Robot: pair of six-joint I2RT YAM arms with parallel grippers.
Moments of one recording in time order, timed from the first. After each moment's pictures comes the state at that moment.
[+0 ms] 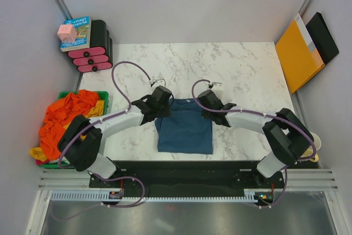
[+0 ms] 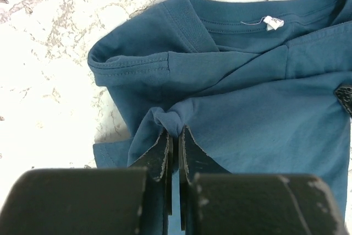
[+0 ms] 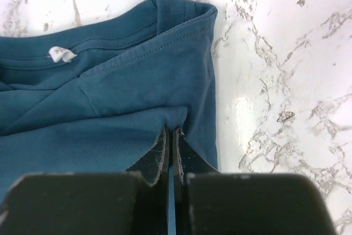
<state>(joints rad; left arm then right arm) -0.71 1.51 0.89 -0.25 -0.28 -0.68 0.69 1.60 0.82 -0.10 0.42 0.70</state>
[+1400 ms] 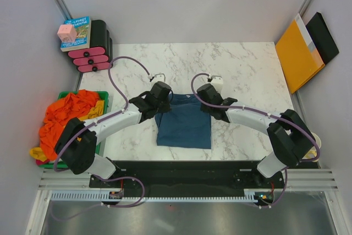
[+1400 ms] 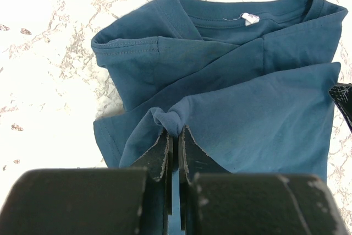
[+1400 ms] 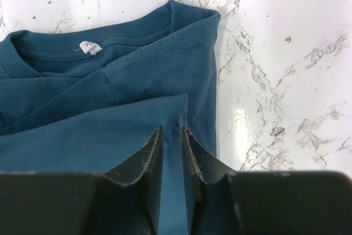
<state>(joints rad) -0.71 1.47 0.95 -0.29 -0.31 -0.65 0.69 1.57 0.92 -0.19 0.45 0.67</state>
